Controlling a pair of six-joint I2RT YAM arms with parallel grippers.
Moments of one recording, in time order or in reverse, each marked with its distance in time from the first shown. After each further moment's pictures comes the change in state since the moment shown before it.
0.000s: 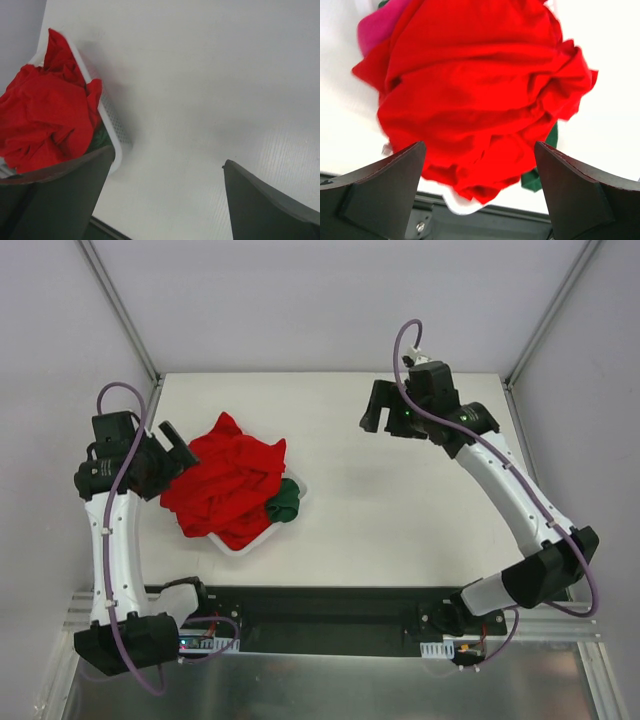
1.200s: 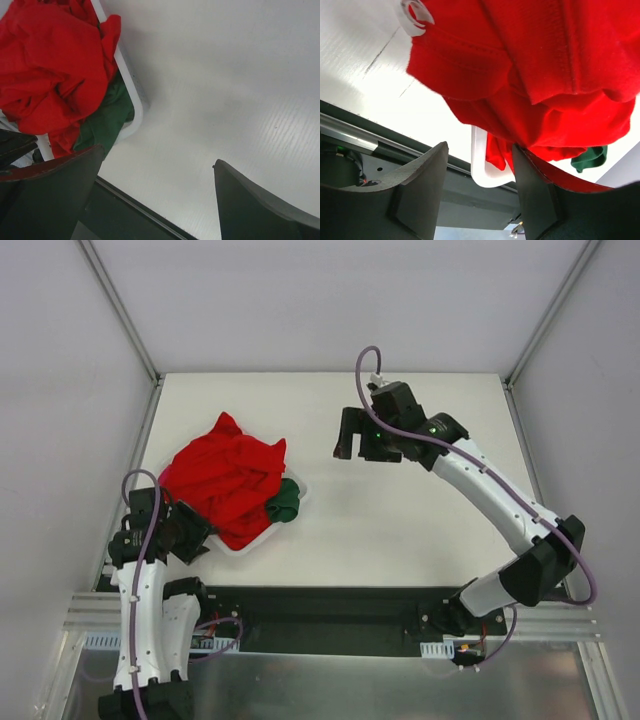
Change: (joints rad) left arm -0.025 -0.442 -0.534 -0.117 0.036 -0.294; right arm 0.174 0.017 -0.048 -0.081 -0.015 0.074
